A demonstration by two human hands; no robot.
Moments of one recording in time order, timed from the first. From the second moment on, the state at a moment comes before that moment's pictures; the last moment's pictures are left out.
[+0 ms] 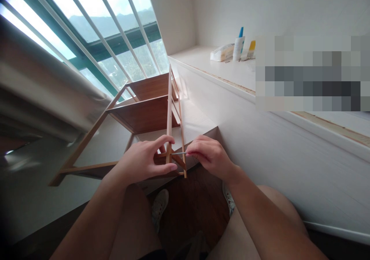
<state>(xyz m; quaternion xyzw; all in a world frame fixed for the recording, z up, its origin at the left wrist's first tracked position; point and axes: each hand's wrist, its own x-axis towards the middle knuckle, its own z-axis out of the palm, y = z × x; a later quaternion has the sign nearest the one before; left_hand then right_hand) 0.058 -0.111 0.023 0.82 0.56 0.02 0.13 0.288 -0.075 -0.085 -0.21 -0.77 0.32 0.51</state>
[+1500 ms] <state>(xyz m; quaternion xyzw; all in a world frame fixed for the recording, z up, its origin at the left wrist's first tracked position) 0.058 -0.110 0.022 0.82 0.56 0.01 0.13 0.272 -0.082 -0.088 -0.28 -0.68 0.43 0.53</state>
